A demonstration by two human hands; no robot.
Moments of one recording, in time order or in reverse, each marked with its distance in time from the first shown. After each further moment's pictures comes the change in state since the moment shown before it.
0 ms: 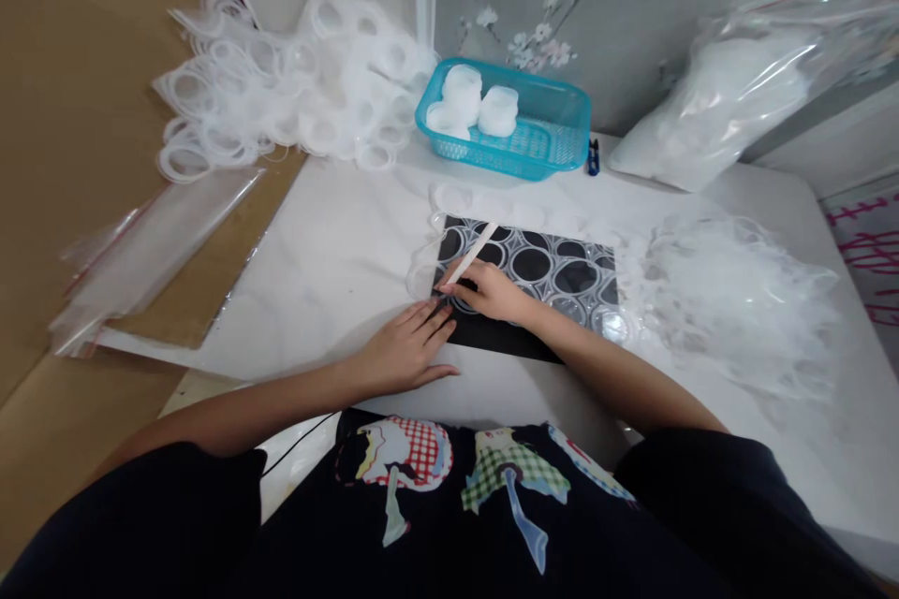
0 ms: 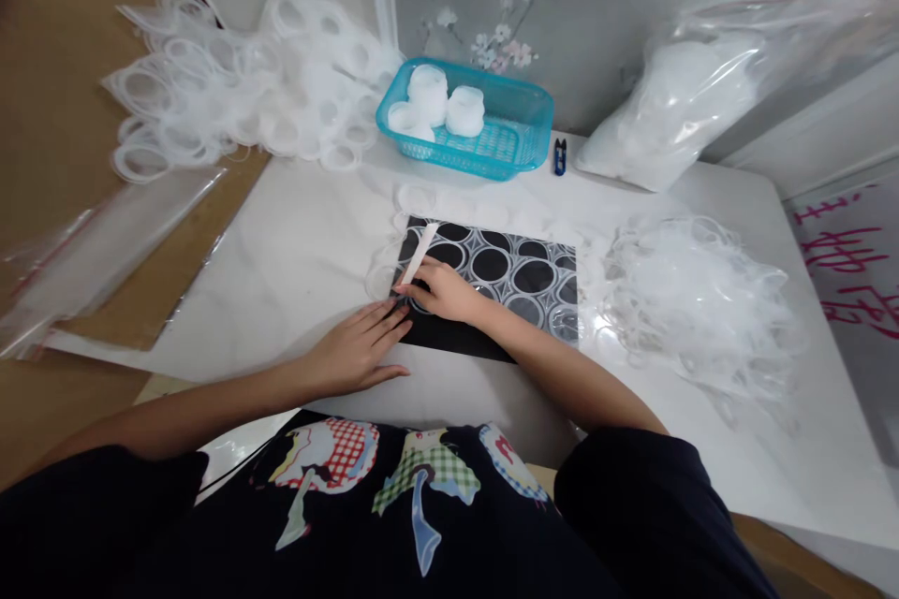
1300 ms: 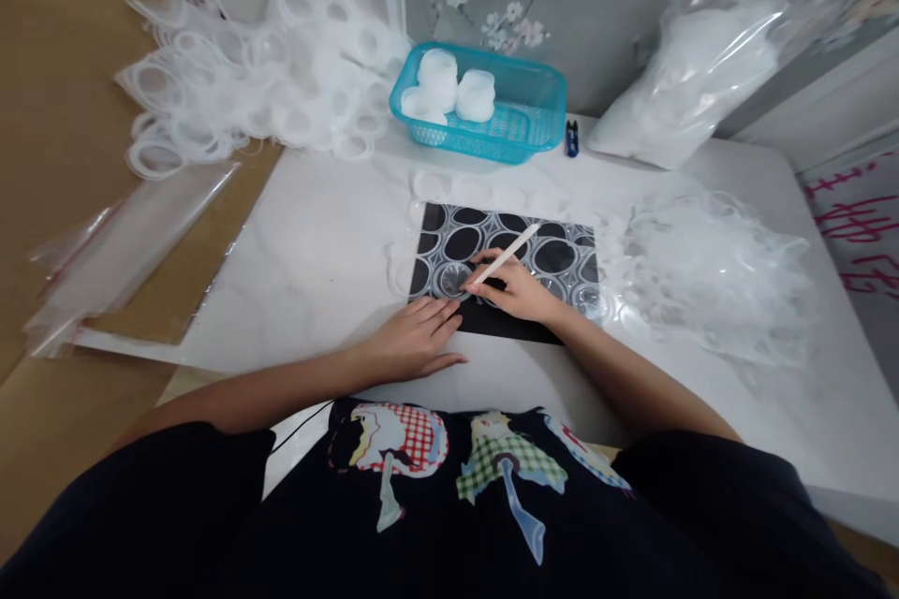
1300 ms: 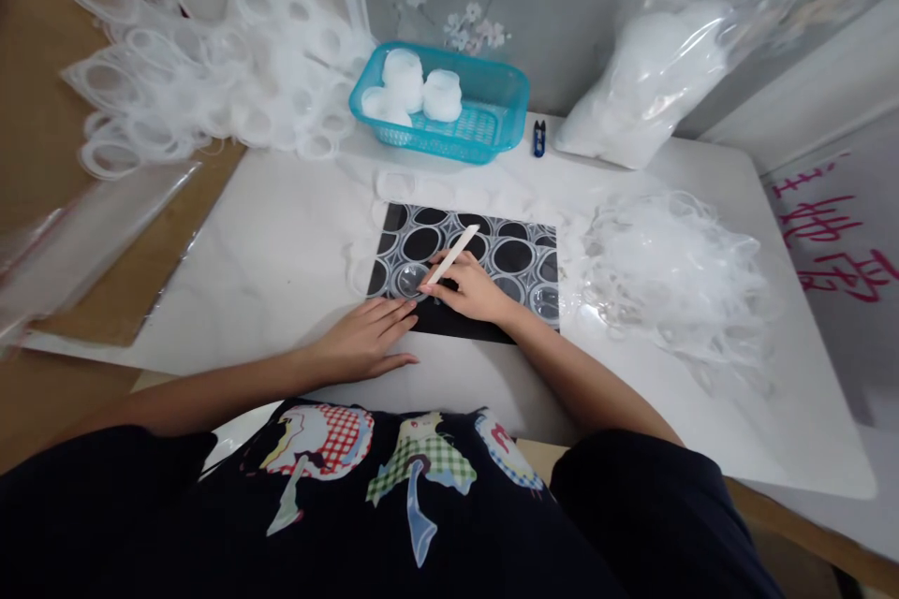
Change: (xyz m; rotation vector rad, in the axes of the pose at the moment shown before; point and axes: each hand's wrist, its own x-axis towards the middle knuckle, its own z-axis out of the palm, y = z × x) left_hand 0.031 0.019 -0.002 -0.091 -0.040 0.065; right_hand -0.061 0.012 -0.029 -0.146 0.069 0.051
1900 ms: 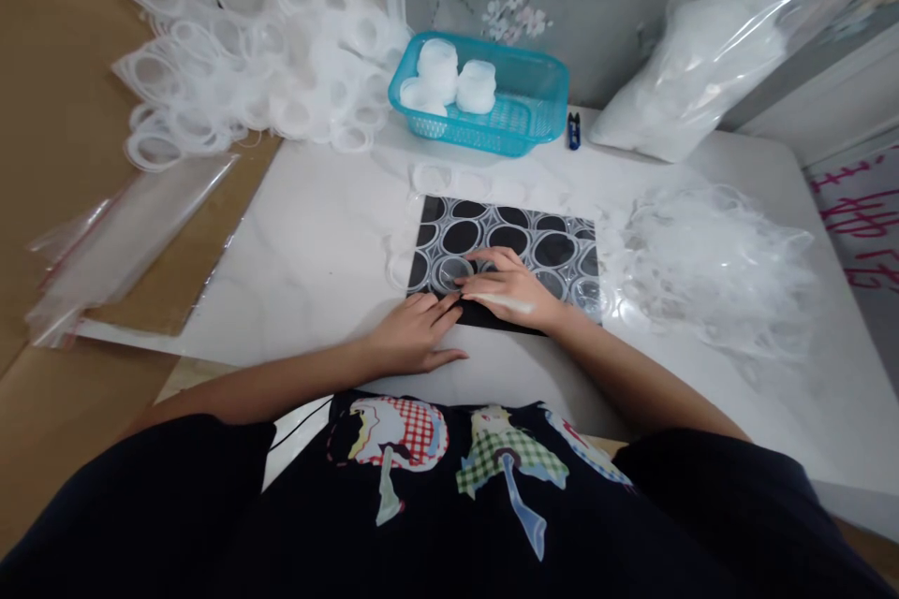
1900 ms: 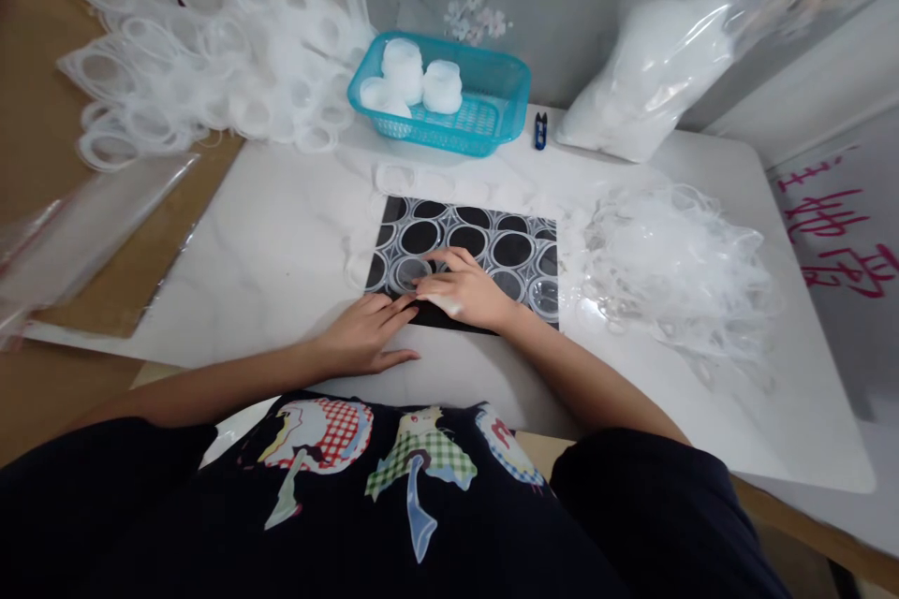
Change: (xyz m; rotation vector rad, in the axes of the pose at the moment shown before) left_hand 0.001 0.004 0.004 0.038 0.040 -0.028; right_hand -0.010 -0.010 0.004 -0.215 -0.054 -0.226
